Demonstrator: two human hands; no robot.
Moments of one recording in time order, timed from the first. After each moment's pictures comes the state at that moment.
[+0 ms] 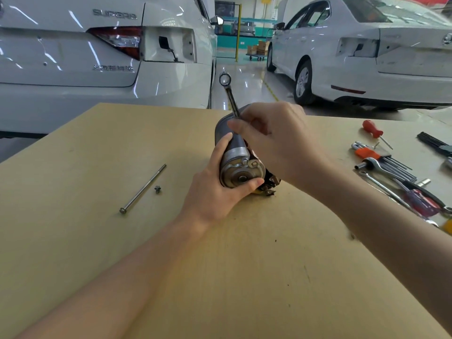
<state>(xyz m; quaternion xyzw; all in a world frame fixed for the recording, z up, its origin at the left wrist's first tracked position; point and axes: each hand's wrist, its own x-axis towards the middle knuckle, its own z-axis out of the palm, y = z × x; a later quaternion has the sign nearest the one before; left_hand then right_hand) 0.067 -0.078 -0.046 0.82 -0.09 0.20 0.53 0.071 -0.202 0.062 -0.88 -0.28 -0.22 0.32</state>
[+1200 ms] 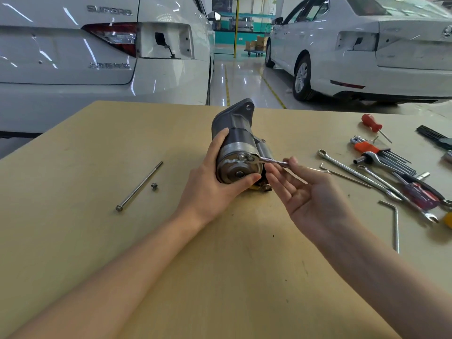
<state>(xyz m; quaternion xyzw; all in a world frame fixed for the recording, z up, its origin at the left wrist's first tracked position) 0.066 -0.077 -0.046 0.82 -0.10 0.21 0.52 0.040 -0.242 0.004 -0.35 0.08 0.09 0.93</state>
